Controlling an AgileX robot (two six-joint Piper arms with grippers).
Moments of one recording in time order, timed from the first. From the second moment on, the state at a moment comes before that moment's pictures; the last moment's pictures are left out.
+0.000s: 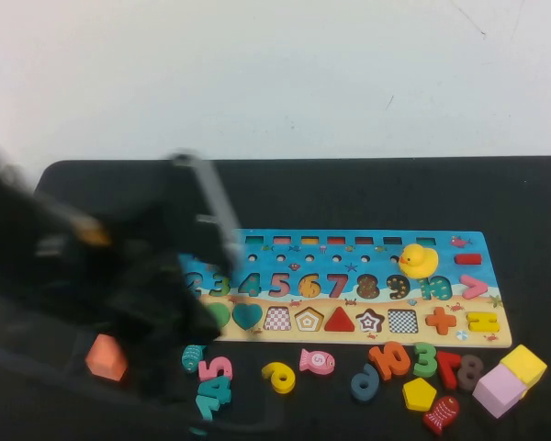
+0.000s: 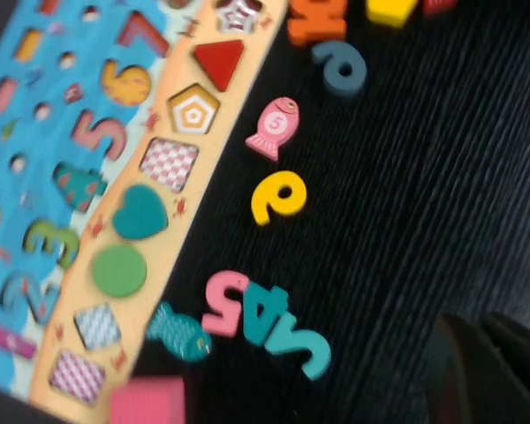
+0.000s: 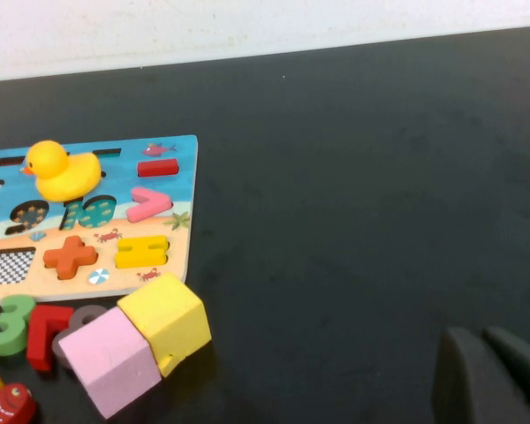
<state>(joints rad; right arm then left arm) 0.01 -0.01 0.02 -0.19 0.42 0.28 -0.48 1.27 -1.12 -0.36 1.00 0.84</state>
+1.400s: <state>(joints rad) 0.01 -0.01 0.02 -0.19 0.42 0.28 -0.90 2.20 -1.68 -0.13 0.83 0.65</state>
